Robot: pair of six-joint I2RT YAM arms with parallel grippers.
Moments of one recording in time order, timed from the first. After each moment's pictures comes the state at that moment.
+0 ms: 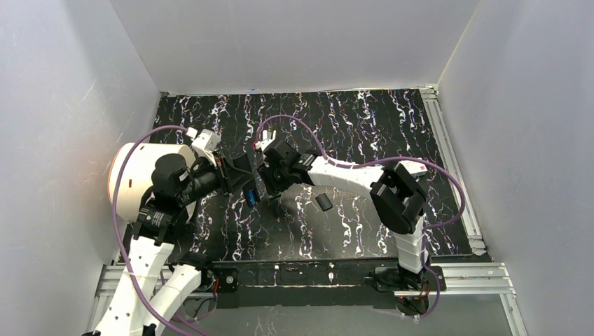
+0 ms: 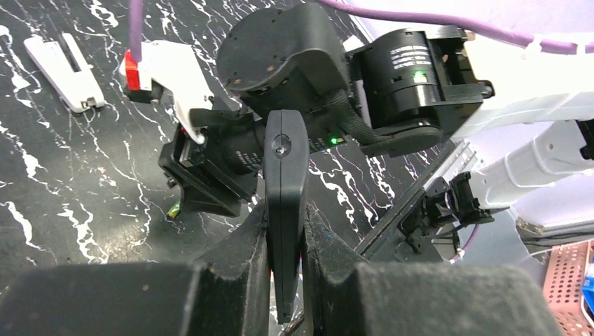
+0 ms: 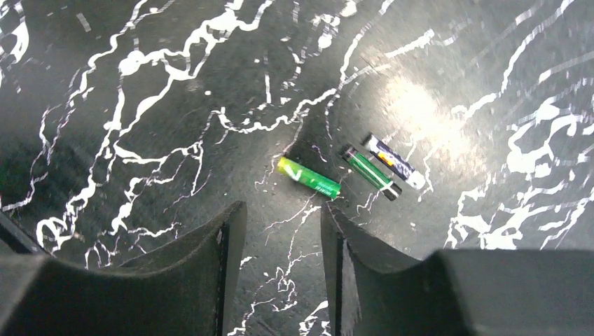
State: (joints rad) left arm -0.27 0.67 0.89 -0.50 0.57 -0.33; right arm 1.00 1.98 1.51 -0.44 -0.03 0.29
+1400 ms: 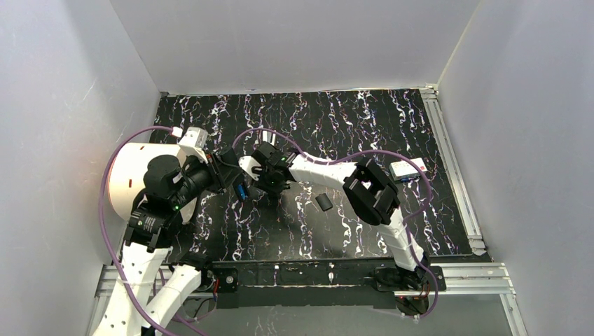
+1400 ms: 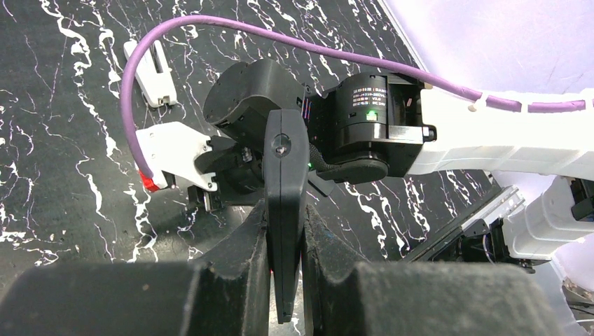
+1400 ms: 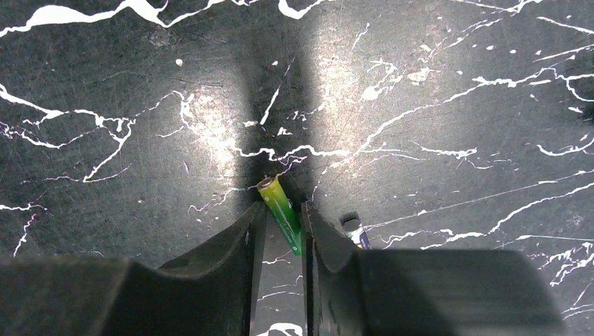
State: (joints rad) left arm -0.27 0.66 0.98 -0.61 0.35 -0.34; right arm 1.00 2.22 1.75 -0.59 -0.14 -0.34
